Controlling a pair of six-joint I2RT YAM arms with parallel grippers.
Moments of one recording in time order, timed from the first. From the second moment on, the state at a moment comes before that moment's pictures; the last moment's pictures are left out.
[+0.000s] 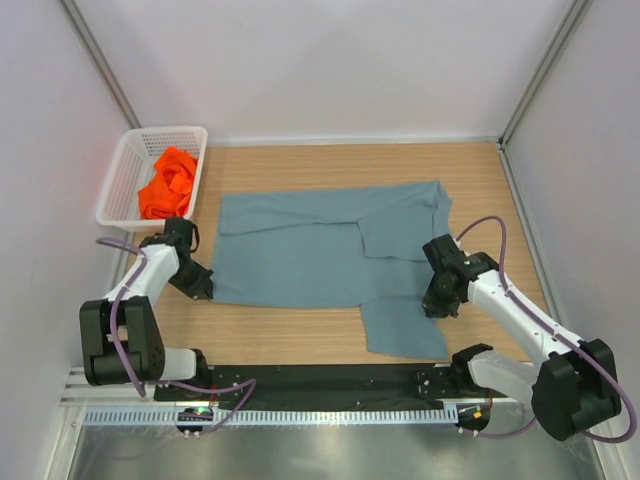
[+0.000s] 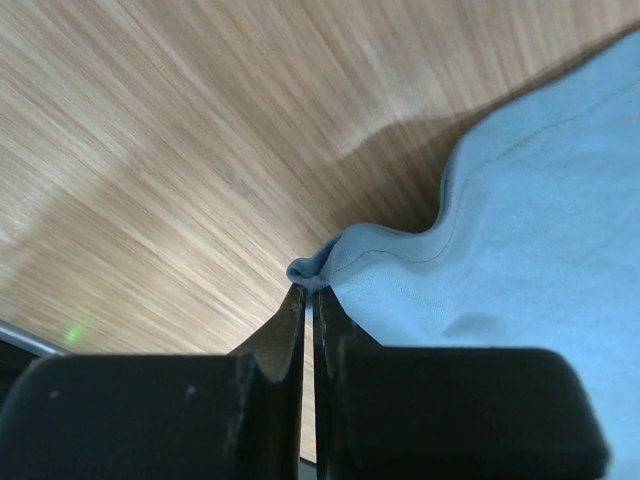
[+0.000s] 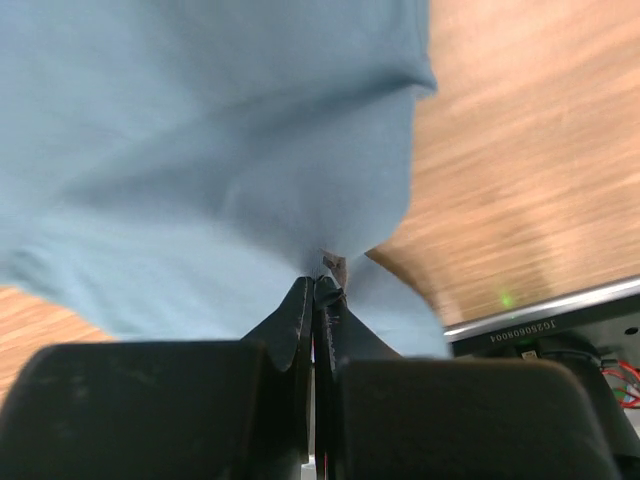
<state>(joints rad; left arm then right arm) 0.08 1.37 0.79 -0.85 -0.08 -0.90 0.35 1.08 0.64 -0.96 0.12 0.84</state>
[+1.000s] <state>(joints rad) 0.08 1.60 1.17 -0.96 -0.04 -0.77 0.12 1.43 1.26 -0.93 0.14 0.57</state>
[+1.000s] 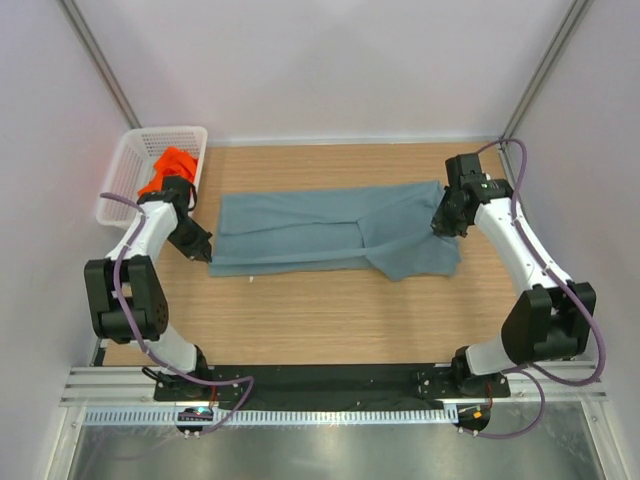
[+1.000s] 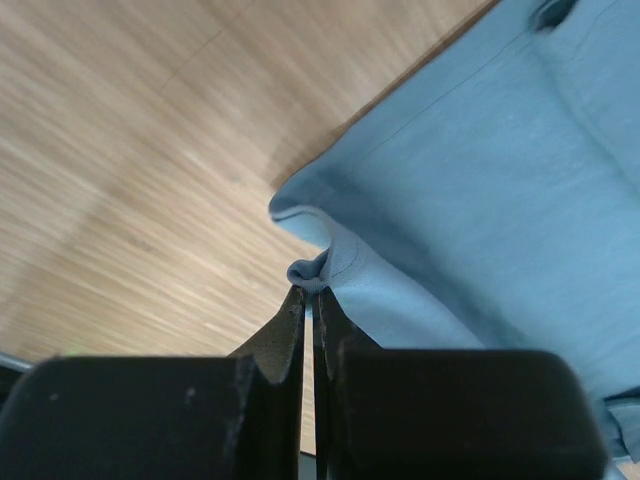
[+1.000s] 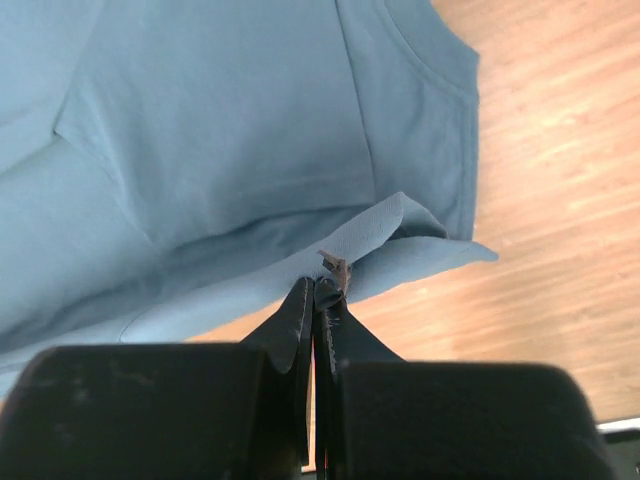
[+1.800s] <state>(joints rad) 0.08 1.90 1.51 -0.99 -0.03 -0.73 0.09 1.79 1.58 -0.89 0.06 0.55</state>
